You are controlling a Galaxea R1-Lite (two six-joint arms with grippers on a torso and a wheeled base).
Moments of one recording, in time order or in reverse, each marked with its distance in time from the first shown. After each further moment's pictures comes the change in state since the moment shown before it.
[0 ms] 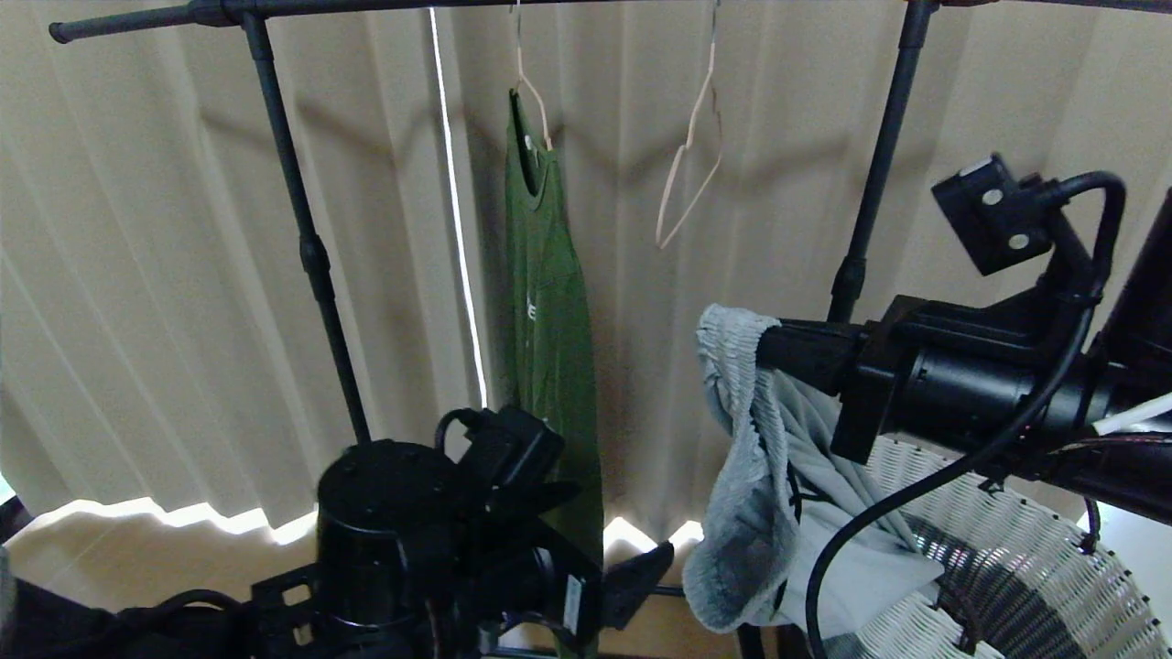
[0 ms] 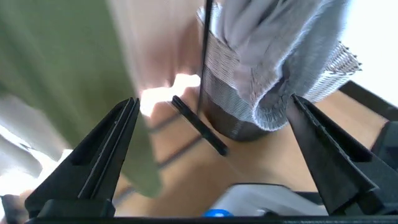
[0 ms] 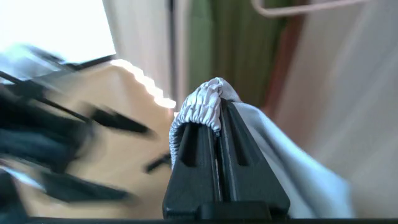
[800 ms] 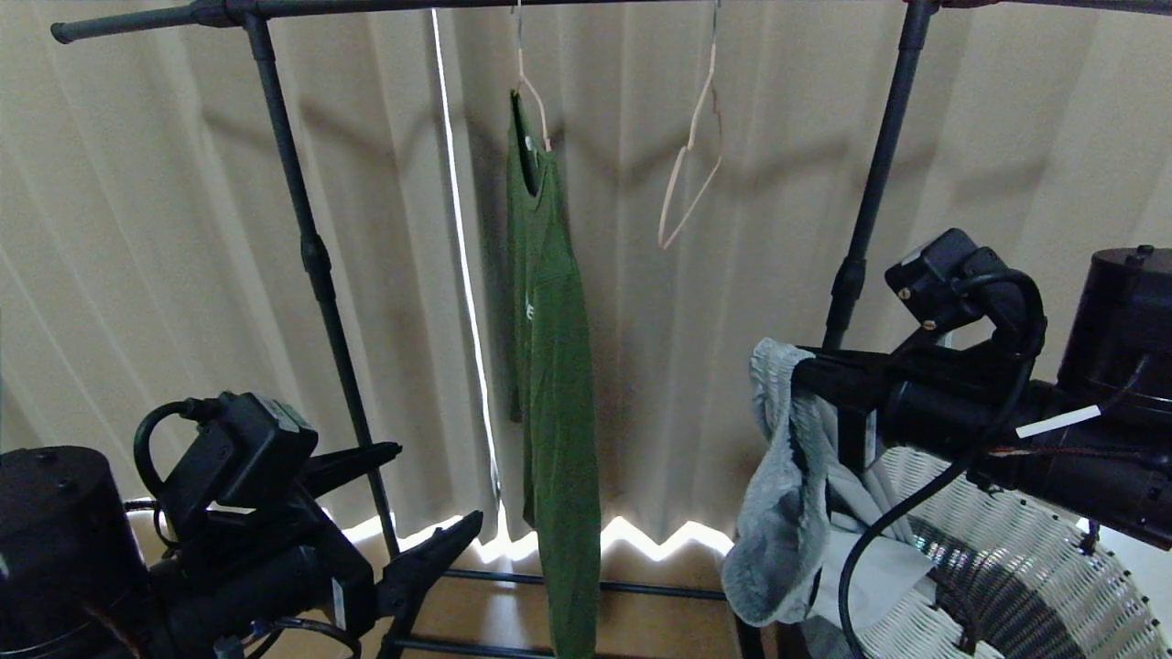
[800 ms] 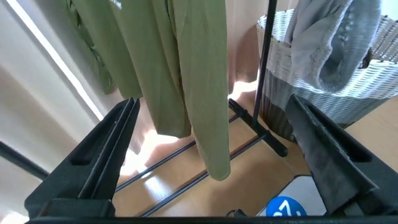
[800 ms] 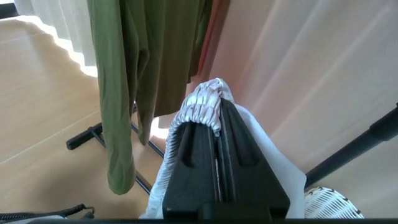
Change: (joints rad) left arm 0.334 -0.375 0.271 0.006 -0.121 0.278; right arm -0.125 0.035 0.088 0.004 -0.157 -0.246
